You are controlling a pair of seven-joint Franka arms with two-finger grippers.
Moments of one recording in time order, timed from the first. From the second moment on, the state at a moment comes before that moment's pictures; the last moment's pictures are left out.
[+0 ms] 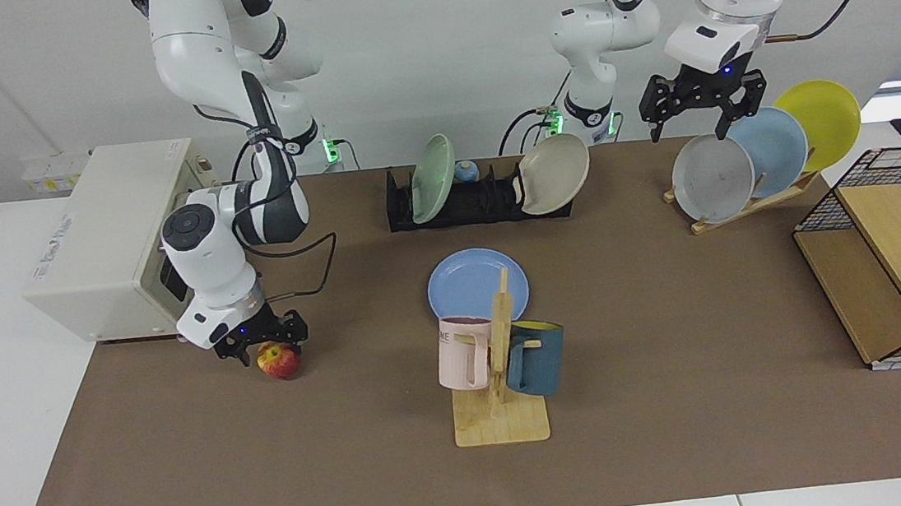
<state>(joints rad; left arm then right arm) 0.00 -0.03 -0.17 -1.54 0.05 1.50 0.00 0.03 0.38 0.00 -1.88 0.00 2.38 -0.09</state>
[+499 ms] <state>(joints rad) 0.02 -0.03 -0.18 -1.54 0.05 1.49 0.00 0.03 0.42 0.00 -1.88 0.00 2.41 -0.11</state>
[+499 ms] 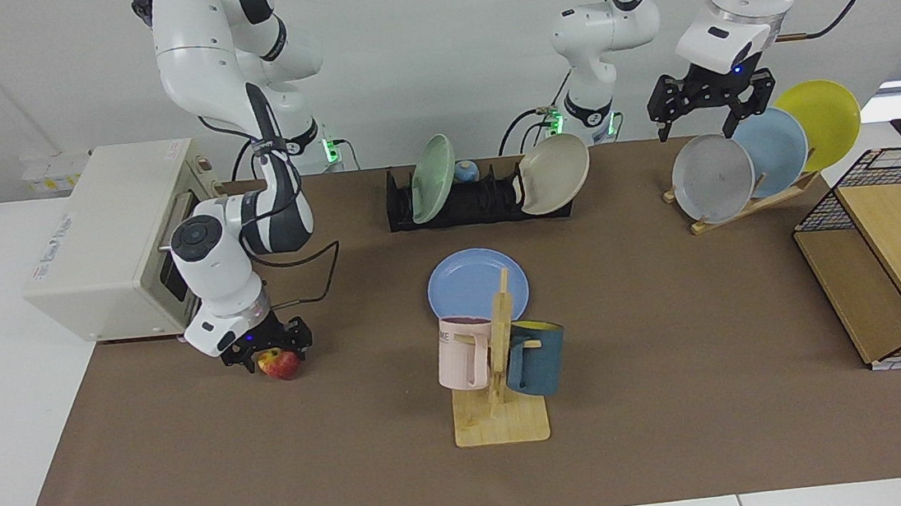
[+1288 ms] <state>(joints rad) 0.04 -0.05 -0.17 -1.54 0.03 1.47 0.00 0.07 0.32 0.00 -1.78 0.01 2.25 -0.04</state>
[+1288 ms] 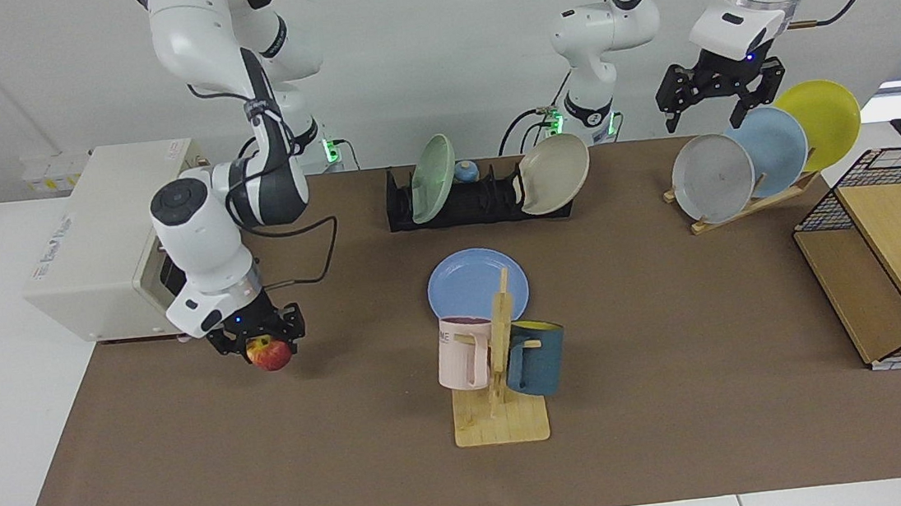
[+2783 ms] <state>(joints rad) 0.04 -0.05 -0.17 -1.54 0.03 1.47 0.00 0.67 0.40 -0.01 -1.84 0.02 2.41 0.70</state>
